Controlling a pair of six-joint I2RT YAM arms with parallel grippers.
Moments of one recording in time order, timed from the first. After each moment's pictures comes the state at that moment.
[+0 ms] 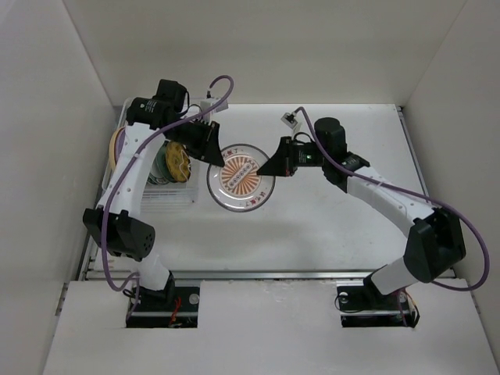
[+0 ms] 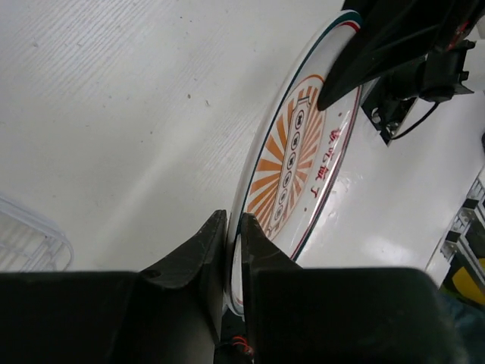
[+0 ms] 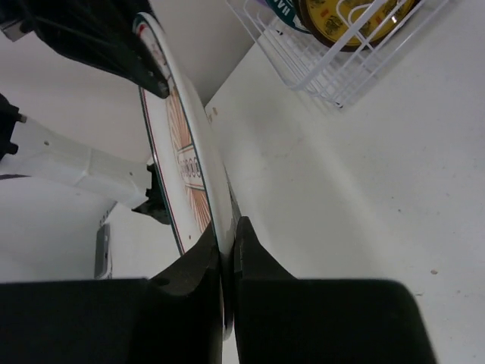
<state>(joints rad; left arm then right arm) -0.25 1.66 1.92 -1.39 0.76 0.27 0.51 1.50 1.17 0.03 -0.82 0.58</state>
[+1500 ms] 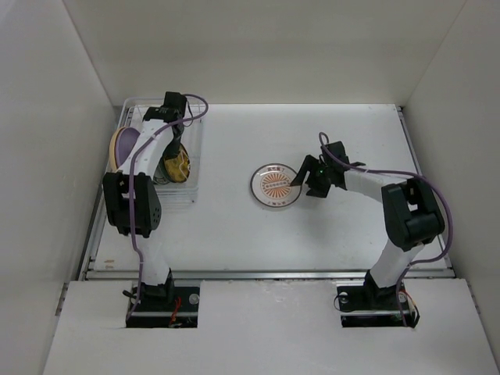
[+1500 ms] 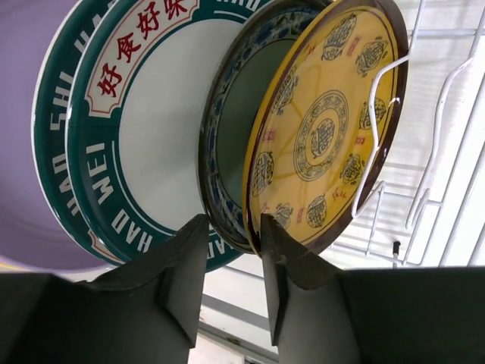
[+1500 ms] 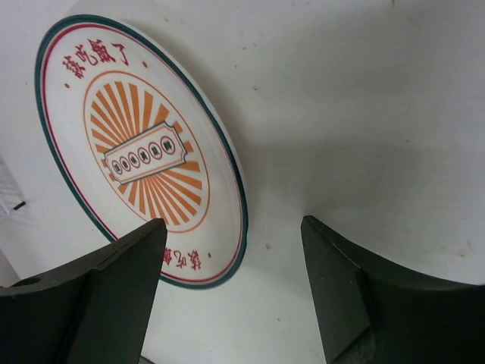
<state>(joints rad) -0.13 1.89 1.73 -1.00 -0.44 0.06 0.29 1.76 1.01 -0.19 -0.26 0.73</state>
